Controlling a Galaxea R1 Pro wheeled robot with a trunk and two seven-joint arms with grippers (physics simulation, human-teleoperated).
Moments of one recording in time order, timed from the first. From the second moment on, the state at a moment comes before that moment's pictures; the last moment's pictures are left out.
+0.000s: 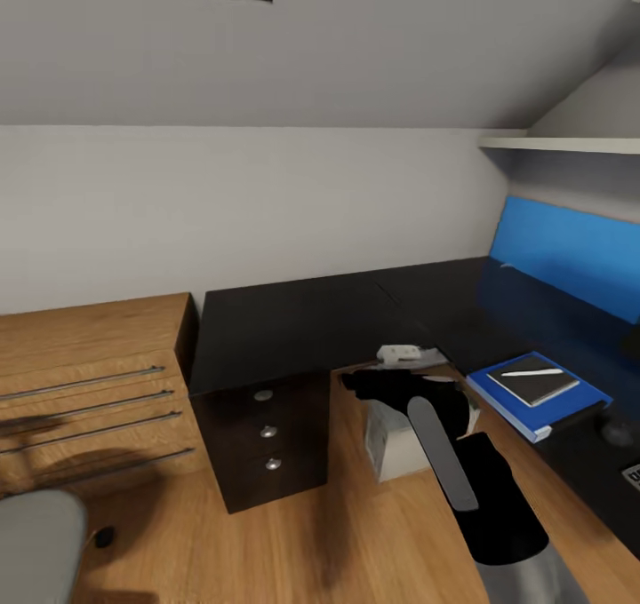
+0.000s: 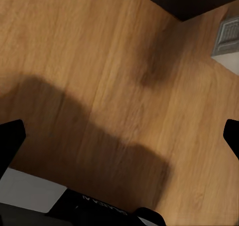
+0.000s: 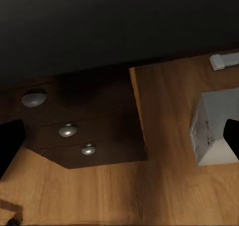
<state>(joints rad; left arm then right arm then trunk) 0.23 0.09 0.06 -1.06 0.77 0.26 -0.12 -0.57 0.04 0.31 -1.61 -0.53 1.01 -0.38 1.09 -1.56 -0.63</state>
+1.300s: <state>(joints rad) 0.25 0.09 0.06 -1.11 0.78 0.26 -0.13 -0.54 0.05 0.58 -1.61 -0.53 1.01 -0.38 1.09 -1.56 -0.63</state>
